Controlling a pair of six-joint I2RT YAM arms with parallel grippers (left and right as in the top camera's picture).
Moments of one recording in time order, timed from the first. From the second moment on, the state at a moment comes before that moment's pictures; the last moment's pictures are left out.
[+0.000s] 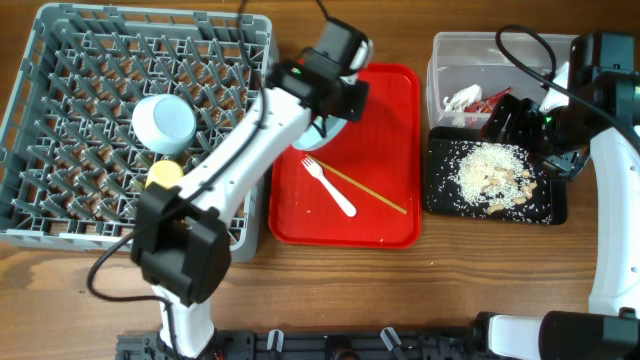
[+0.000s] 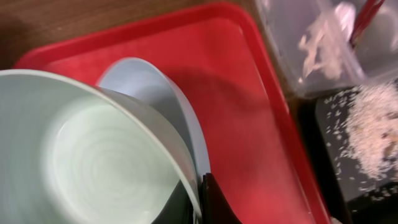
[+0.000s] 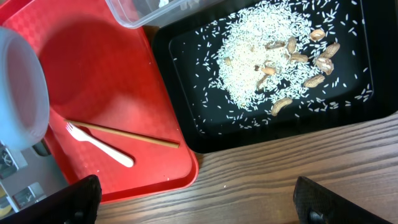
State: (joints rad) left arm -0.56 1.97 1.76 -0.77 0.09 -0.19; right arm -0.15 1.52 1.61 -1.44 -0.17 0.32
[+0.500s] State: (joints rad) left arm -0.51 1.96 1.76 -0.79 0.24 -0.20; right arm -0.15 1.52 1.61 -1.44 -0.17 0.32
